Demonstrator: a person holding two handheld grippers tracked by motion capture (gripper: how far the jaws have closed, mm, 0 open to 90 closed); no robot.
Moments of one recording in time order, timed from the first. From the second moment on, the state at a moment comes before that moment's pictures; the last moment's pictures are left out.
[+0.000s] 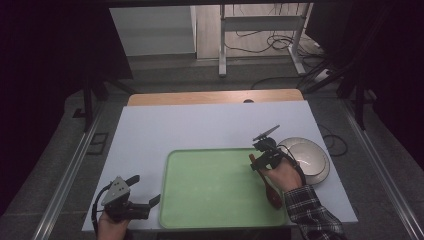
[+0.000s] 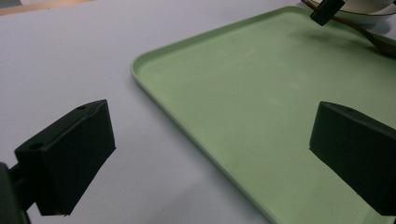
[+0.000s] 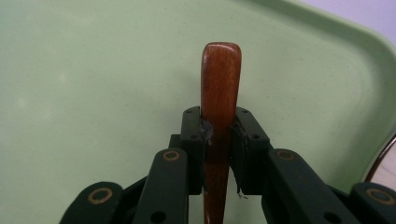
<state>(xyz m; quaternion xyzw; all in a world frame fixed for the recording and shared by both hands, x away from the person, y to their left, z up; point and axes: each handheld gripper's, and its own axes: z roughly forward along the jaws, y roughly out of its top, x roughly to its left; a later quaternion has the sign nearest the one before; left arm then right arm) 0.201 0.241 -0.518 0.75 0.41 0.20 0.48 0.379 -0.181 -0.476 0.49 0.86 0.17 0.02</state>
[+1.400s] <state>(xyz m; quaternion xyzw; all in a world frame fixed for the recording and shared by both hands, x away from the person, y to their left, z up) 0.200 0.241 -0.517 0.75 0.40 0.20 0.49 0.332 -0.189 -0.475 0.36 0.87 0.30 0.12</state>
